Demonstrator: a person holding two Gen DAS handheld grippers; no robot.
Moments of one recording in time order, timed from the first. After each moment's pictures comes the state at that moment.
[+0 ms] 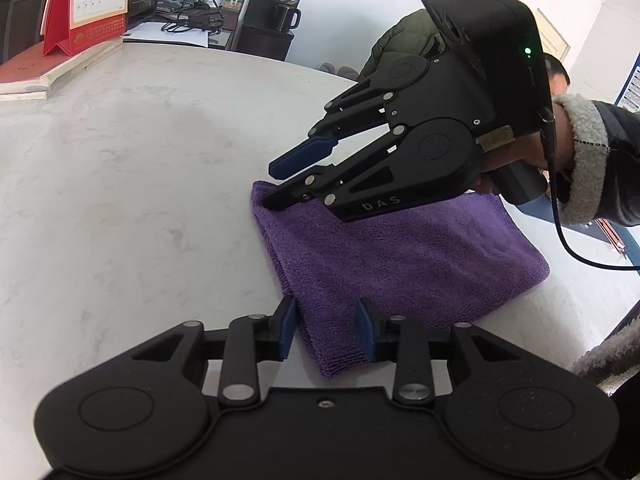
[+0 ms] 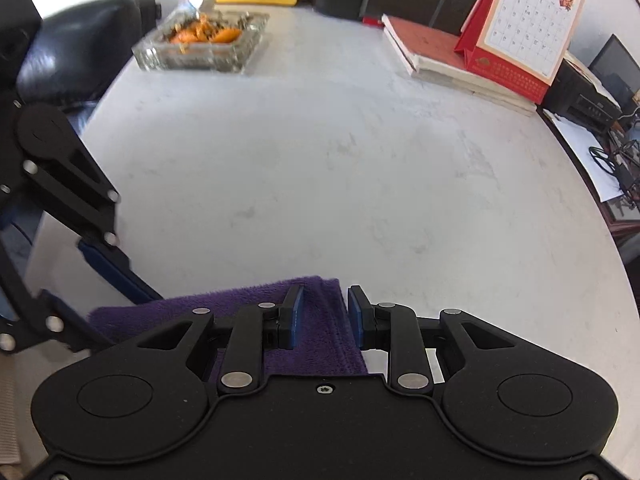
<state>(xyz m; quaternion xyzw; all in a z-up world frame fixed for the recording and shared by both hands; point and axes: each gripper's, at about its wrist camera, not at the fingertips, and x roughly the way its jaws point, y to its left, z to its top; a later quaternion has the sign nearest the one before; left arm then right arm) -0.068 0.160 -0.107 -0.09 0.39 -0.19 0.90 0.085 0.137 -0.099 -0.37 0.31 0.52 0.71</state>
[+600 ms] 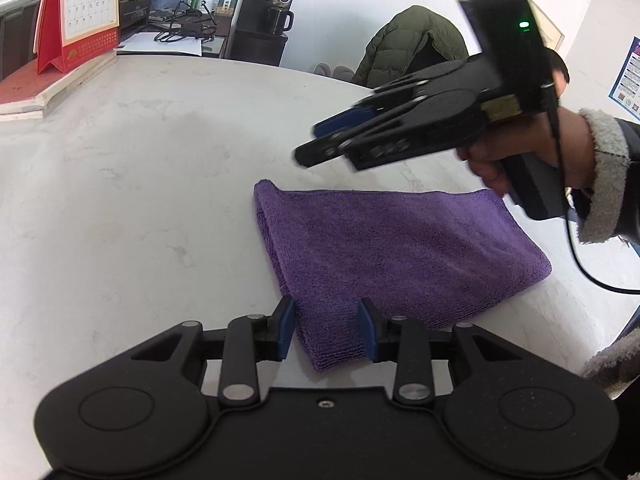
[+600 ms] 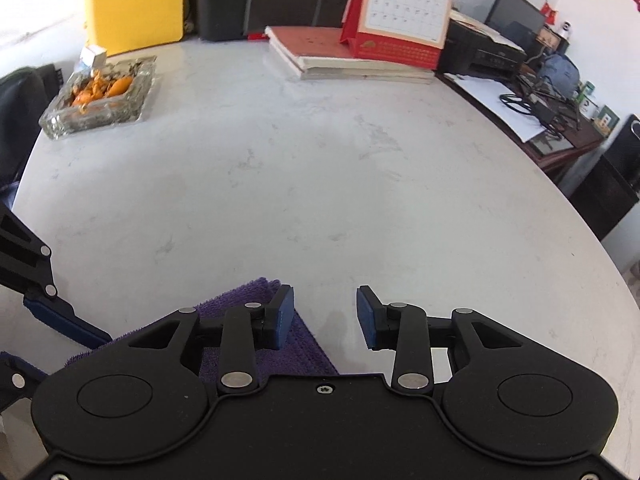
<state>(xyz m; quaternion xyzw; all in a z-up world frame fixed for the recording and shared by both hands) -0.067 0.159 -0.097 -0.06 0.39 -0.19 0.90 0.104 0.094 -0.078 -0.25 0.33 0.41 0.81</state>
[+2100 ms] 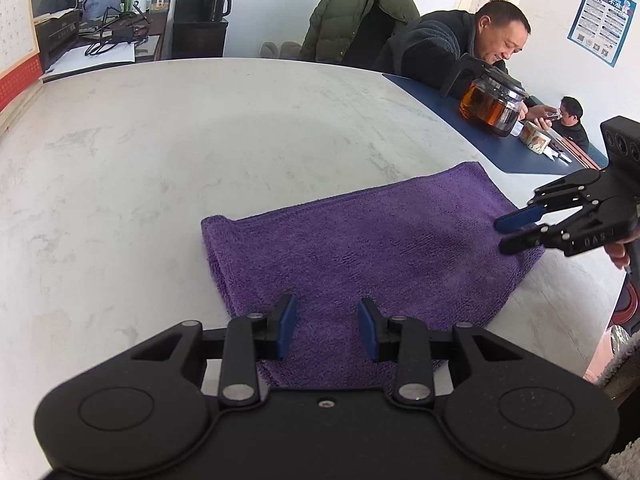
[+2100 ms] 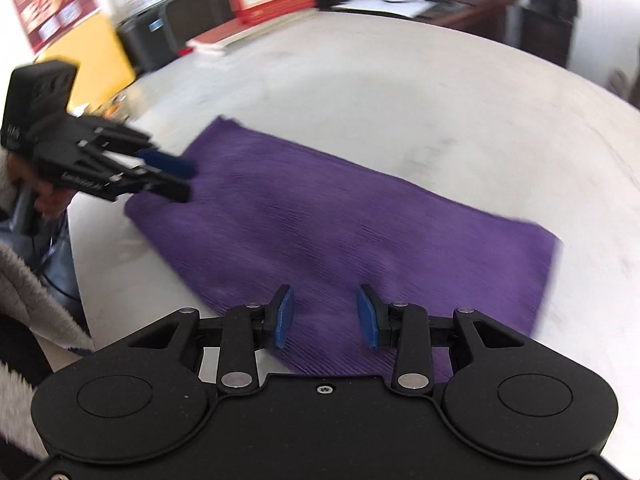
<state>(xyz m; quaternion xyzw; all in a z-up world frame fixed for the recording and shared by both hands) -0.012 0.135 -0.104 0.00 0.41 -0.27 0.87 0.031 -0.118 -0.101 -0.08 0.45 0.32 0.83</state>
